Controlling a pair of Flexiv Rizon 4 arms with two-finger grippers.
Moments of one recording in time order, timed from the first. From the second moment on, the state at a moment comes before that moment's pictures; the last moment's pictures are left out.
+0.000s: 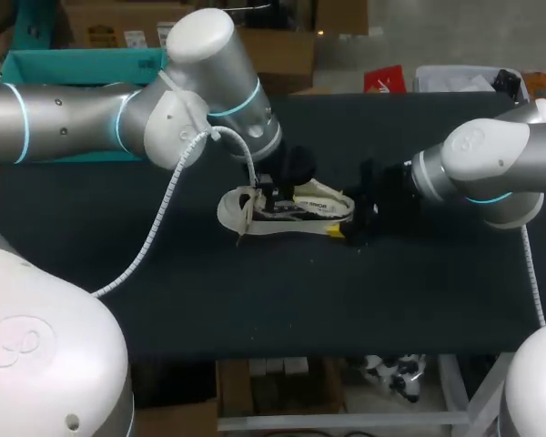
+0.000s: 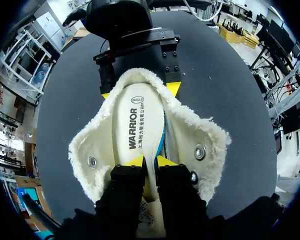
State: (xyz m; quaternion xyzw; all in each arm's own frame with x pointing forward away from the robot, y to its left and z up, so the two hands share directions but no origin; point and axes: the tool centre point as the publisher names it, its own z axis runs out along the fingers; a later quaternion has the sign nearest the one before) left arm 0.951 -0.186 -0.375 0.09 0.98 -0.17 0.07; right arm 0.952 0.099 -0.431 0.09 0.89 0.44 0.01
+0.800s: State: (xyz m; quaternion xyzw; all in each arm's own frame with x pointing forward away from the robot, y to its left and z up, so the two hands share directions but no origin) left arm 0.940 -0.190 -0.320 0.12 0.95 -0.28 0.02; right arm 0.952 0.099 -0.431 0.09 0.89 0.44 0.01
